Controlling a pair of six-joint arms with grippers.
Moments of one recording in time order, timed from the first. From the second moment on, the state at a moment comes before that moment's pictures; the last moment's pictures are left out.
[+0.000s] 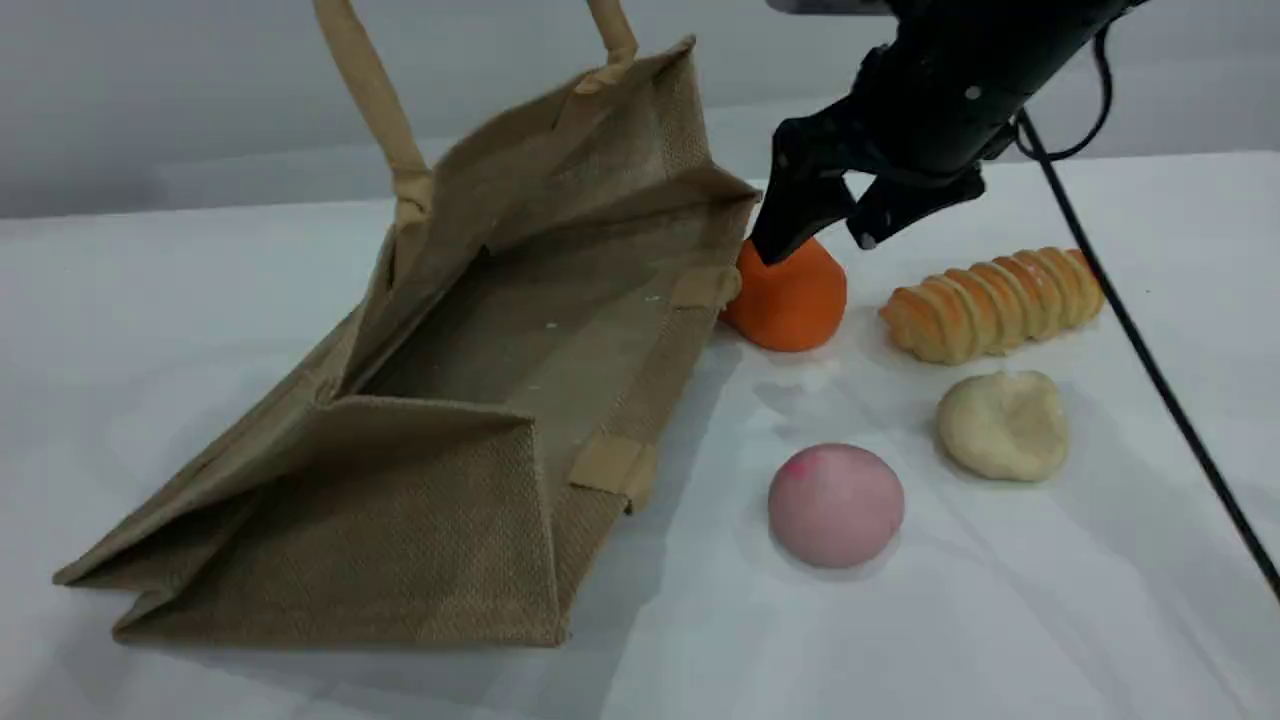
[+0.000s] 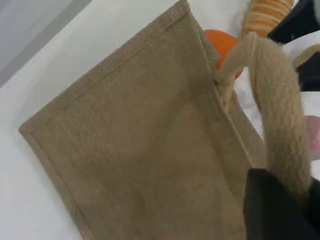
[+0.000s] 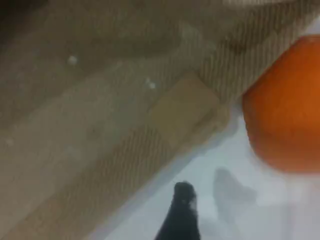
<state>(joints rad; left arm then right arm) -0.22 1.90 -1.93 -0.45 1.22 0.69 0.24 2.15 -1.42 0.68 0.53 -0.68</state>
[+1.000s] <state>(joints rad) -0.22 1.90 -1.93 -0.46 1.22 0.70 0.24 2.34 -1.60 0.53 0.41 -0.69</state>
